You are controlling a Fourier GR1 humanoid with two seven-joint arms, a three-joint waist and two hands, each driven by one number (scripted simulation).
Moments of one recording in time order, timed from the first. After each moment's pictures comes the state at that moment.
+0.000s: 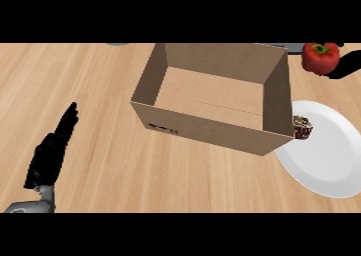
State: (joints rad) left arm -0.03 0.20 0.03 -1.53 -0.18 0.04 0.09; right arm -0.99 -0.56 -0.19 -0.66 0.66 0.41 -0.85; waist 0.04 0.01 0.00
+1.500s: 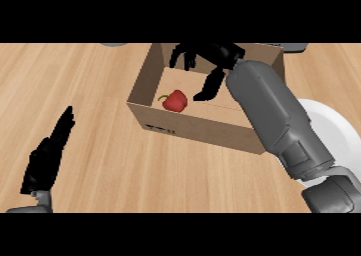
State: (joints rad) left arm 0.00 0.18 0.05 -1.55 -0.19 0.03 0.08; right arm -1.18 -0.08 0.02 -0.50 0.74 0.32 -0.46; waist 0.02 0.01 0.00
